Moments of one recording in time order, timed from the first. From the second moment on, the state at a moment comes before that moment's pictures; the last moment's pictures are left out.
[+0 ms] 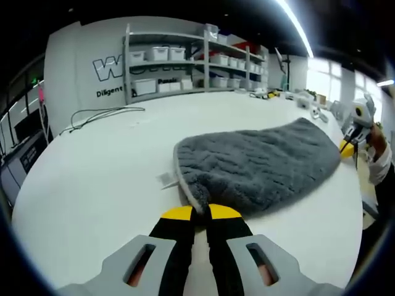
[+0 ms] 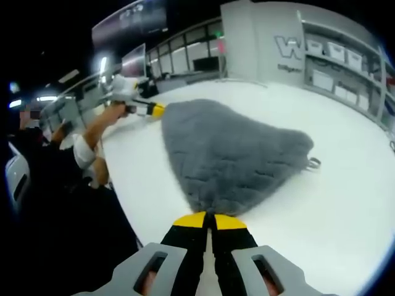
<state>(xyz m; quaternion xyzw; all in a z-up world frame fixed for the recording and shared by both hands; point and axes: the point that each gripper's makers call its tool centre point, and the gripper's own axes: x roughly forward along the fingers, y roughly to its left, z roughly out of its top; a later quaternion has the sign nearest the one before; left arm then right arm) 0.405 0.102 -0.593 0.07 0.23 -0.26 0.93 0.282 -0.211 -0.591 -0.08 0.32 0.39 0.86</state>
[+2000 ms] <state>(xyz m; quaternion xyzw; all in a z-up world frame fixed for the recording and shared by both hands) 0.470 0.107 -0.594 0.06 0.27 -0.34 0.90 0.272 -0.190 -0.594 -0.10 0.22 0.40 0.88</state>
